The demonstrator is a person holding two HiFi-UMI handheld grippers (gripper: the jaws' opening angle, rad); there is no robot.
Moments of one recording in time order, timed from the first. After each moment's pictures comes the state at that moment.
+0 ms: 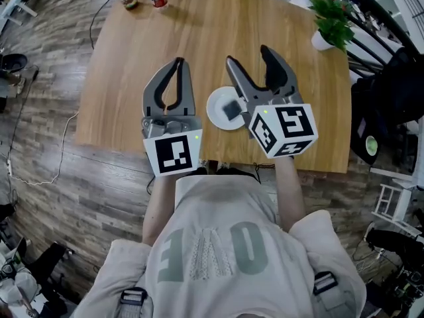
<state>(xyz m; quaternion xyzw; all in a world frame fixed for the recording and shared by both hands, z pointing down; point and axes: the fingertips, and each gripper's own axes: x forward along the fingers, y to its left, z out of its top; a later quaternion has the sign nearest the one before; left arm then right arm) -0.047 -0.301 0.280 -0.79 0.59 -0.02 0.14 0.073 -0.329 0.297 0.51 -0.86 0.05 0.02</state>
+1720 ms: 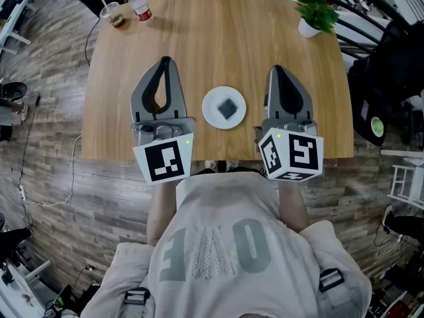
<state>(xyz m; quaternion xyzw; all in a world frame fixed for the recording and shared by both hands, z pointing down) -0.028 -0.293 0.238 -0.81 0.56 0.02 0.17 0.161 -0.272 0.280 0.66 -0.75 0.02 -0.02</state>
